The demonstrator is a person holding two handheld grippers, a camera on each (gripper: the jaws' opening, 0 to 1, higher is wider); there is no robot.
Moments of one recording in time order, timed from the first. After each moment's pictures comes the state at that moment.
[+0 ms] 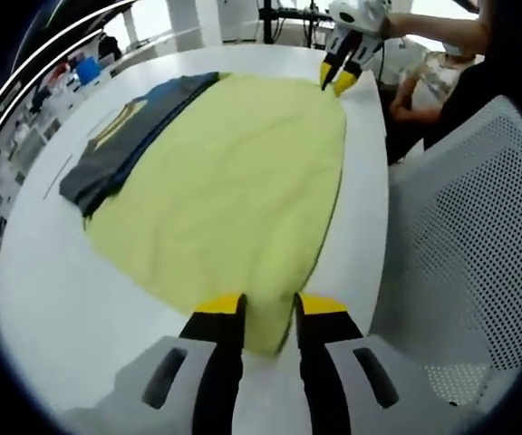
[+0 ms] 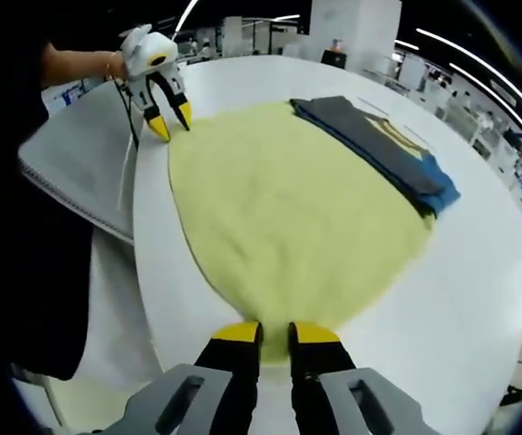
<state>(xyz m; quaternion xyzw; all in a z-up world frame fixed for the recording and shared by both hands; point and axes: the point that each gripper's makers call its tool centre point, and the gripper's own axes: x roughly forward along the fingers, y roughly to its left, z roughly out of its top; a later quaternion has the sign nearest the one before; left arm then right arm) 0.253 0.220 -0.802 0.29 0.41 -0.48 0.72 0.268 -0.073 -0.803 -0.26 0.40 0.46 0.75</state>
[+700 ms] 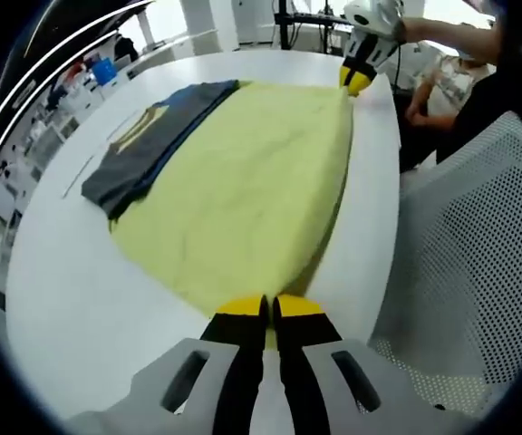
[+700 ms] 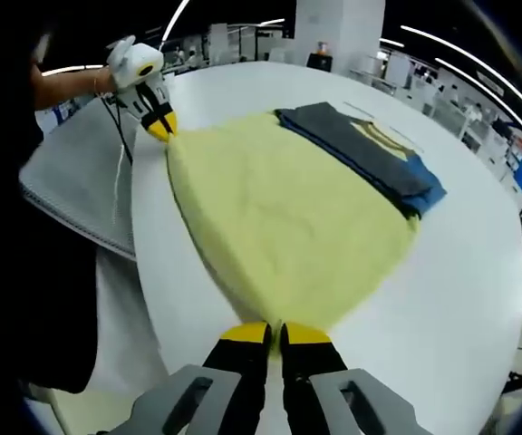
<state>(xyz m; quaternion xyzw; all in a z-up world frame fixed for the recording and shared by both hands) 0.260 0.224 -0.777 0.28 0.40 -0.43 0.76 0.270 -0.074 -0.780 -0.23 0.40 0.43 0.77</state>
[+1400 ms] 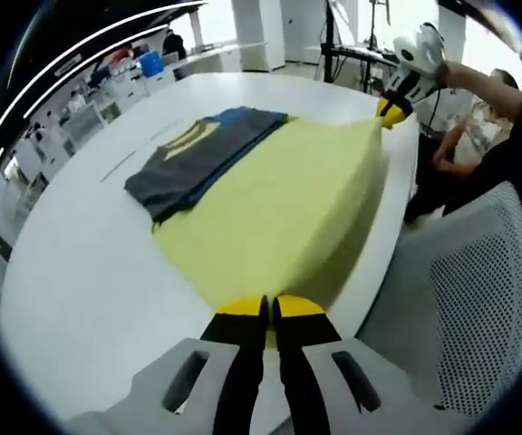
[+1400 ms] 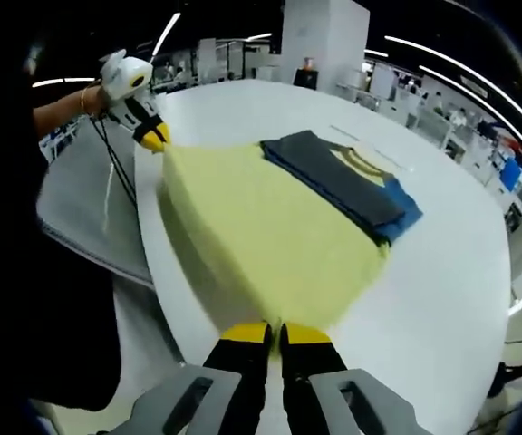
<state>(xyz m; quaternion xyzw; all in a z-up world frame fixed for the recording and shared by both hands) 0.256 0.230 -0.733 0.22 0.39 -0.37 0.82 0.263 -0.068 -0.736 -0.22 0.37 0.42 0.80</state>
